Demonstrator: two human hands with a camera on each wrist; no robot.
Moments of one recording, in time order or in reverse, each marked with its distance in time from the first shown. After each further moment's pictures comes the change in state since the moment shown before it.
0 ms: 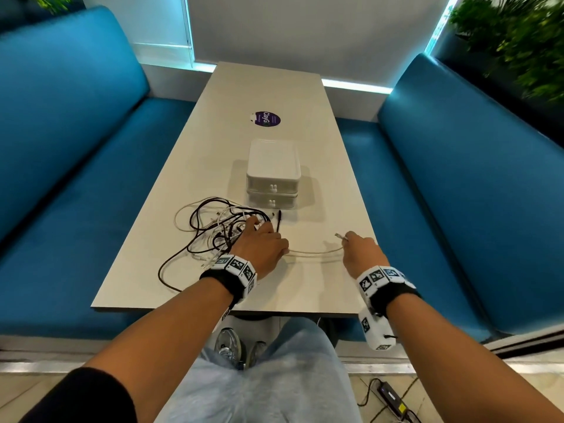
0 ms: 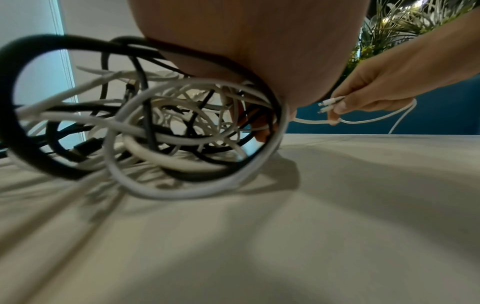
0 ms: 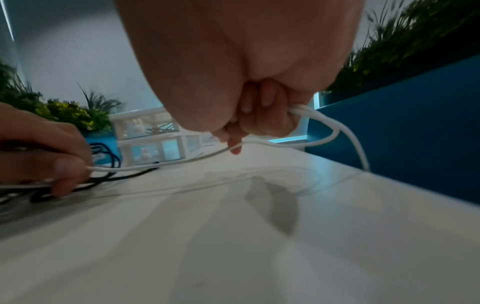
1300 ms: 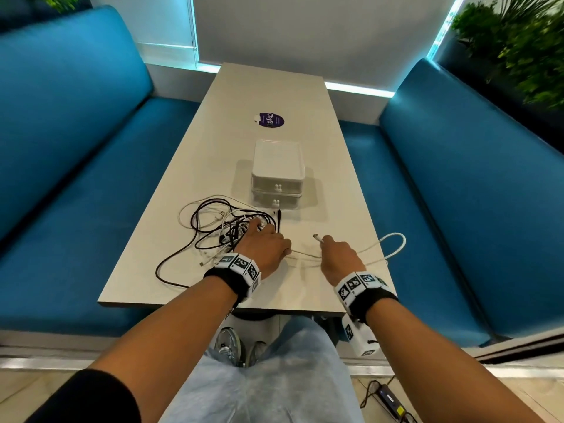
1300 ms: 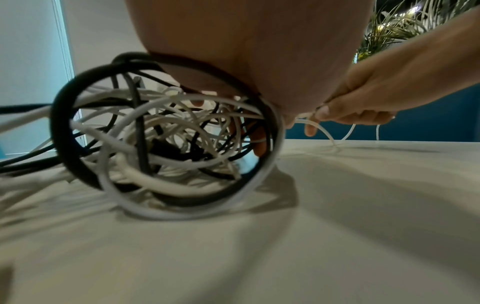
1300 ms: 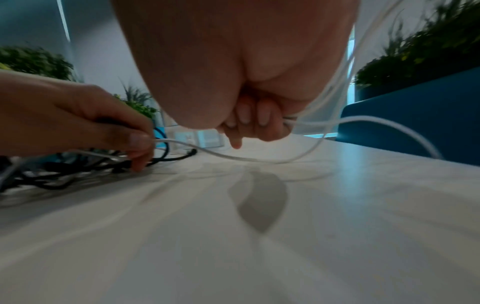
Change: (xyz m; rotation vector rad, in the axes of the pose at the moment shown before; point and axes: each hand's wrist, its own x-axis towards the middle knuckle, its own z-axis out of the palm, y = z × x) left_hand -0.005 -0.001 -0.005 -0.017 -0.069 -0.009; right_hand -0.014 -0.043 0.019 0.025 -0.037 -0.165
